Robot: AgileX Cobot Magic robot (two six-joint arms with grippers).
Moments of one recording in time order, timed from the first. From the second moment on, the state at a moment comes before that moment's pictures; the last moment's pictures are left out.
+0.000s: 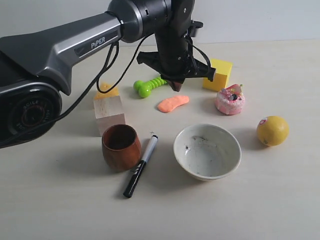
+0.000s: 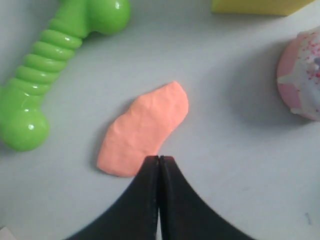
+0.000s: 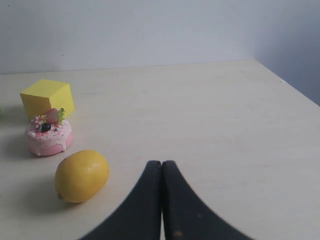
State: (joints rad) left arm -0.74 2.52 -2.38 0.06 1.22 -0.32; right arm -0.15 0.01 -0.01 0.03 0.34 -0.05
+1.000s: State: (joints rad) left arm -0.73 2.58 -2.38 0.11 1.20 -0.19; right arm -0.15 0.01 -0.01 0.03 0.34 -0.05
